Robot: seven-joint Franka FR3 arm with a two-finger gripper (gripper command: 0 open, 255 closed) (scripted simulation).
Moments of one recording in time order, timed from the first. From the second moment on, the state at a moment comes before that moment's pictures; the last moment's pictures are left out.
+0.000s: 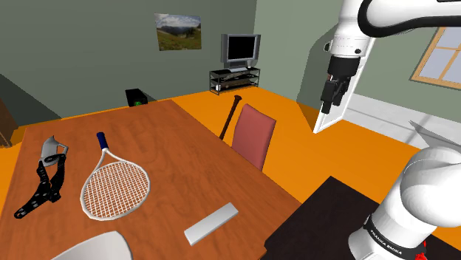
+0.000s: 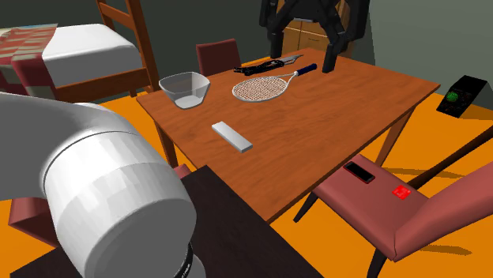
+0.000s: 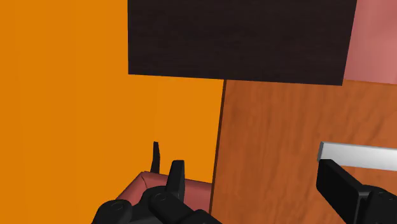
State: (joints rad) arm 0.02 -0.82 -0.07 -2.44 -0.08 1.57 -0.09
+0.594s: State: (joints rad) arm 0.12 -0.66 -0.05 -2.50 -0.06 1.80 -0.18
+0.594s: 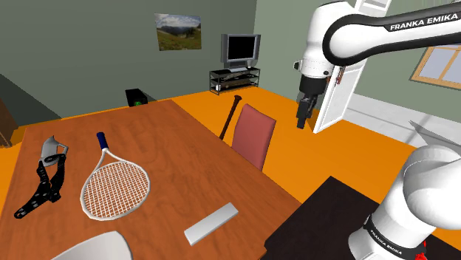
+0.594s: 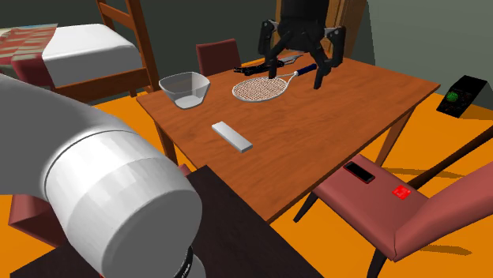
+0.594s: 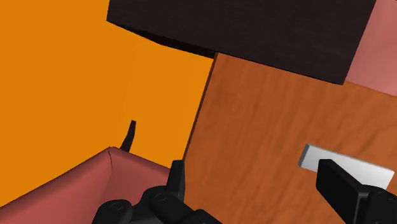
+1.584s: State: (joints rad) arm 0.30 -0.22 0.02 -2.50 -0.02 2.25 -0.39
